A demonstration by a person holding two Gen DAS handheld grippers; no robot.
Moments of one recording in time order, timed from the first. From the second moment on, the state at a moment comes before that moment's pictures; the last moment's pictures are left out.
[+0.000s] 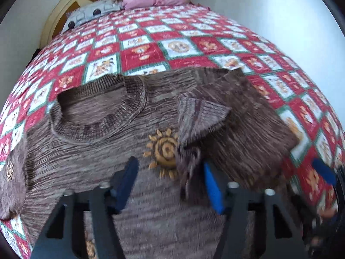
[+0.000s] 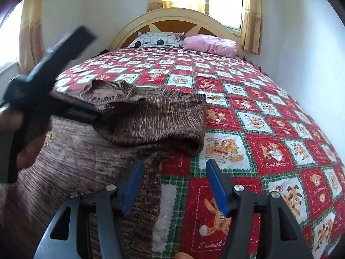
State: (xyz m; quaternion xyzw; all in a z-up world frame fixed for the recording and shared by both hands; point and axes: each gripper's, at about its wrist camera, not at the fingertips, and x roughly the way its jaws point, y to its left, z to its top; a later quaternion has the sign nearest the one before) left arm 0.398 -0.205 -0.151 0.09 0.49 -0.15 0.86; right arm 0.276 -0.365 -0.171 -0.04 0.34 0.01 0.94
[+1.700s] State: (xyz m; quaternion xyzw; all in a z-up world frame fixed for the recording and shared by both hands) left arm 0.418 -0.104 -0.164 0.11 0.43 -0.07 0.89; right arm 0.286 -0.378 -0.187 -0.01 0.38 0.01 0.93
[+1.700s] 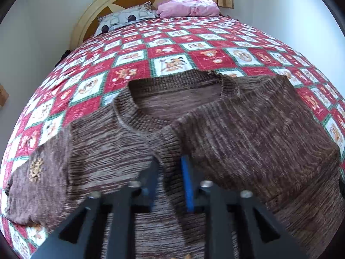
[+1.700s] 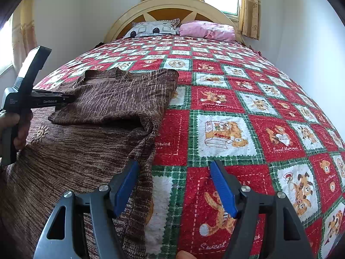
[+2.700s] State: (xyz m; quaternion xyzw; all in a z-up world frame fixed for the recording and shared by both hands) left arm 0.418 -0.074 -0.165 0.14 0.41 0.00 0.90; right arm 0.348 -0.332 -0.175 -0.03 0.45 0.12 0.89
